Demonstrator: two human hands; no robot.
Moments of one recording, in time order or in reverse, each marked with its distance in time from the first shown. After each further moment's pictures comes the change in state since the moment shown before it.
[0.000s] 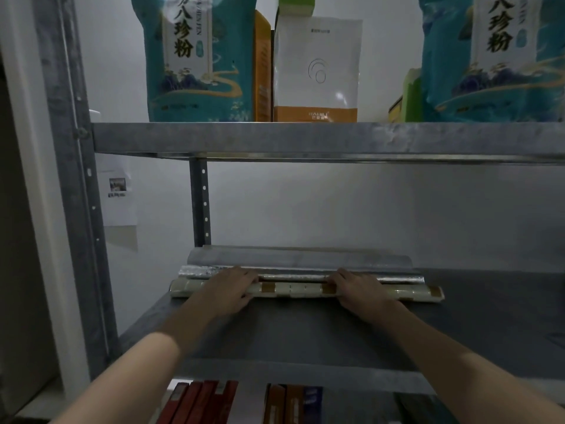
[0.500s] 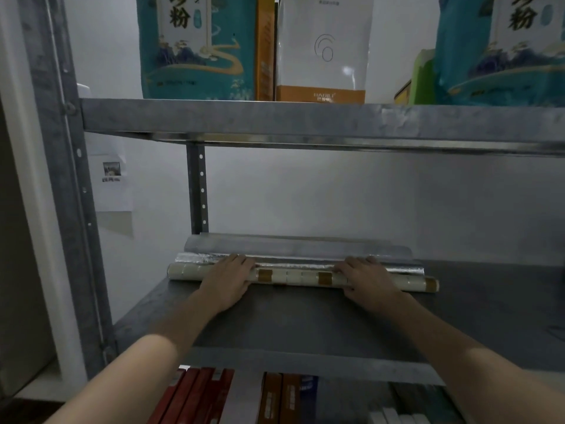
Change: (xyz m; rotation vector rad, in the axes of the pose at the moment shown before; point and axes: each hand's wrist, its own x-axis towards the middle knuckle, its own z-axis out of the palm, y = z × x) left_hand 0.001 0.008 0.014 0.065 0.123 -0.075; right_hand -0.008 0.016 0.005 -0.009 0.048 0.005
